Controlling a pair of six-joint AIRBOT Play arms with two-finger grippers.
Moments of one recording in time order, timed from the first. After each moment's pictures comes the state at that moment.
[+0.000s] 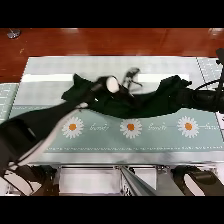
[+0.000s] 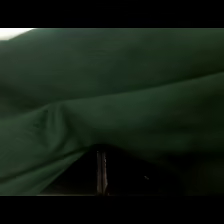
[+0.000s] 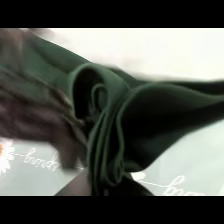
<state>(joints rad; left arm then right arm) -0.80 -1.82 1.56 0.93 -0.90 -1.49 0.05 -0.70 0.92 -1.08 1.14 1.62</state>
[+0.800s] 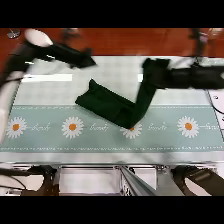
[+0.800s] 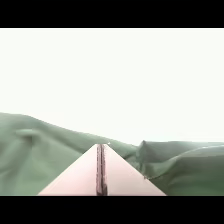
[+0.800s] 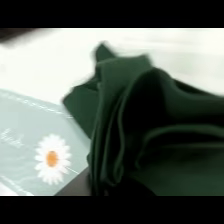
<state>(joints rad) -0.11 -1.53 1.62 0.82 -1.15 -1.47 0.33 -1.08 1.23 -0.99 1.01 1.61</state>
